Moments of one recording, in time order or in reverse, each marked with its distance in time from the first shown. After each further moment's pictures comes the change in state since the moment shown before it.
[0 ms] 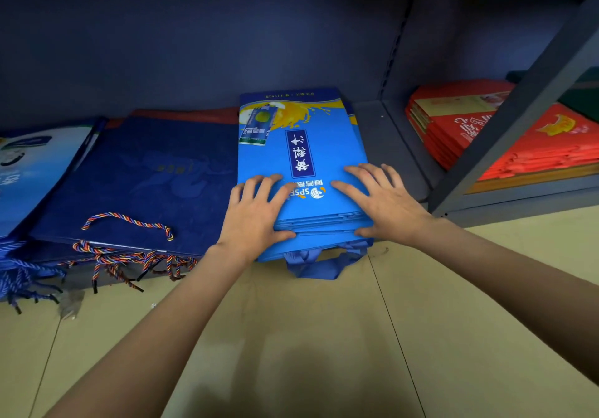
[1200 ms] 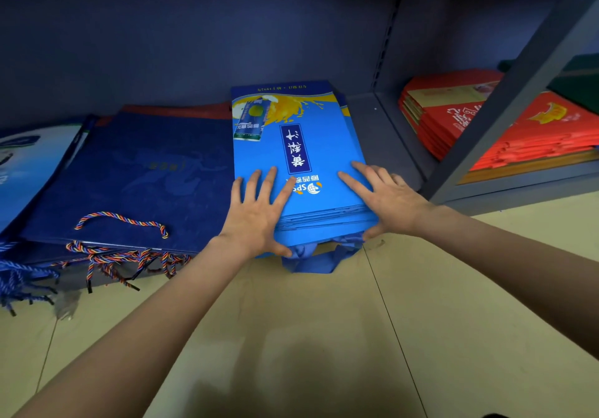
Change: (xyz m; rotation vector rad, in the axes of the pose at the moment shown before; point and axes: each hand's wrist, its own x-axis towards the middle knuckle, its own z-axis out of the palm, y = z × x) left_hand 0.004 0.014 -0.013 0.140 -0.442 0.025; right_hand -0.004 0.015 0.004 0.009 -0.239 0.061
